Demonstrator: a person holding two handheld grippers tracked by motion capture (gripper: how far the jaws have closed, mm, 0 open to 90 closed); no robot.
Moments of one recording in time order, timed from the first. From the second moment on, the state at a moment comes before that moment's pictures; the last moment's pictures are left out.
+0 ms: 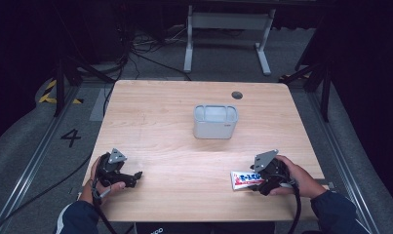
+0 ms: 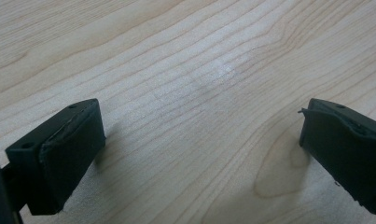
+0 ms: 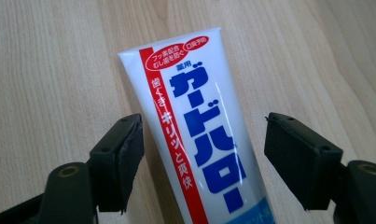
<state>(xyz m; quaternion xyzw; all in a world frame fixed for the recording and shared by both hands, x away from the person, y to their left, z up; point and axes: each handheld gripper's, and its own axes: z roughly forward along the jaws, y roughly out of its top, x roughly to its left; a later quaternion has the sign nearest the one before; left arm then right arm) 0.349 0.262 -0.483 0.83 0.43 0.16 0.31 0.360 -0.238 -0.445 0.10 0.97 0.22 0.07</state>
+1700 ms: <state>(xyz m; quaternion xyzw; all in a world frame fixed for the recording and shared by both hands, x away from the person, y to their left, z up) 0.348 0.263 -0.483 0.83 0.43 0.16 0.31 0.377 -0.246 -0.441 0.12 0.95 0.28 0.04</state>
